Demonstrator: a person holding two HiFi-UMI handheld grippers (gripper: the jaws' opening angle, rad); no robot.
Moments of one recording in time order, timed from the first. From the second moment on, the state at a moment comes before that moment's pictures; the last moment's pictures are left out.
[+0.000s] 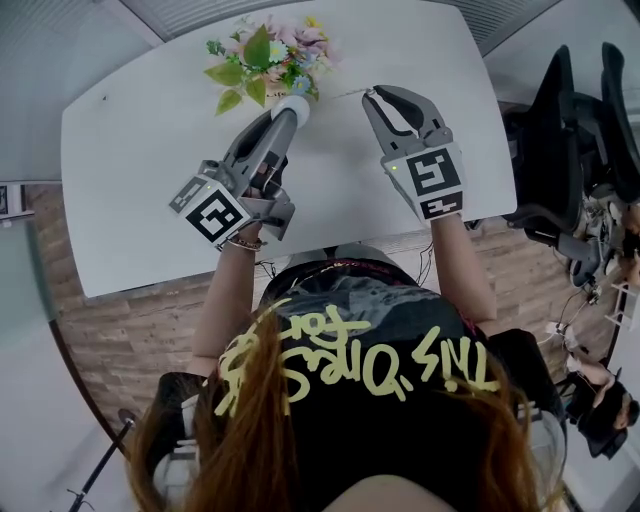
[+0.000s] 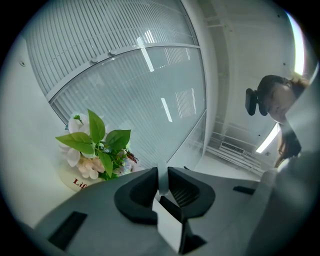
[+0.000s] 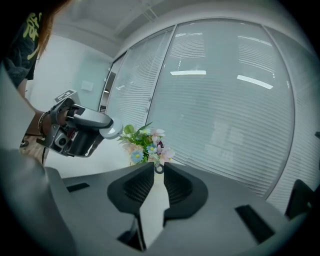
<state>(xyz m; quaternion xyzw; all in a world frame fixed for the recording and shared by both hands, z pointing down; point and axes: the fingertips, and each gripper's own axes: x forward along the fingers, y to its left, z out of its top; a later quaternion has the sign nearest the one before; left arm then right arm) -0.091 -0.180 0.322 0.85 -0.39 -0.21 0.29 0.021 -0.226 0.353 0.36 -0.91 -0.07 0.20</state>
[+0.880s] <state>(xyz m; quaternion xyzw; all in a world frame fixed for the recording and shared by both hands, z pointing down) -0.098 -0.169 0.301 0.87 -0.38 -0.21 0.24 0.099 -0.255 0.348 0.47 -0.86 -0.04 0.17</state>
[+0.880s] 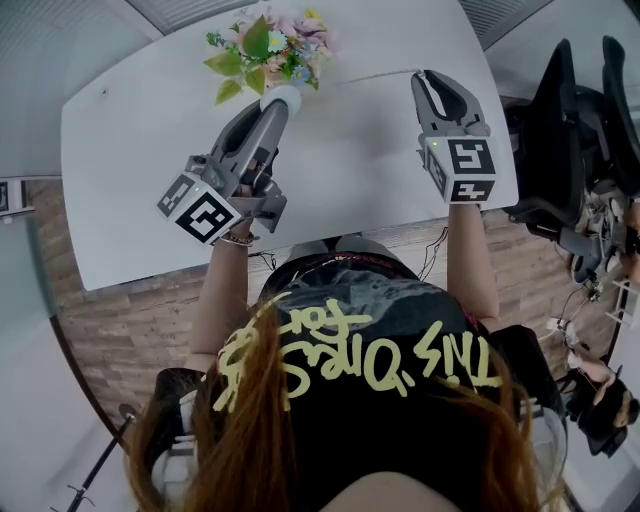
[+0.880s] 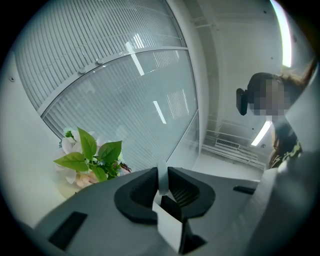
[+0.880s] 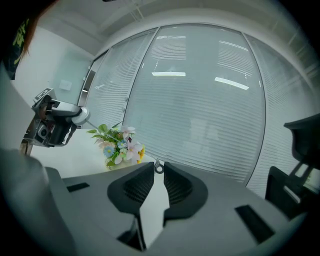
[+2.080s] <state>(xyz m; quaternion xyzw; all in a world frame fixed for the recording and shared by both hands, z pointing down) -0.093 -0.154 0.282 0.90 -0.37 -0.19 0.15 0.156 -0.277 0.354 0.54 -0.83 -0.04 0.16</state>
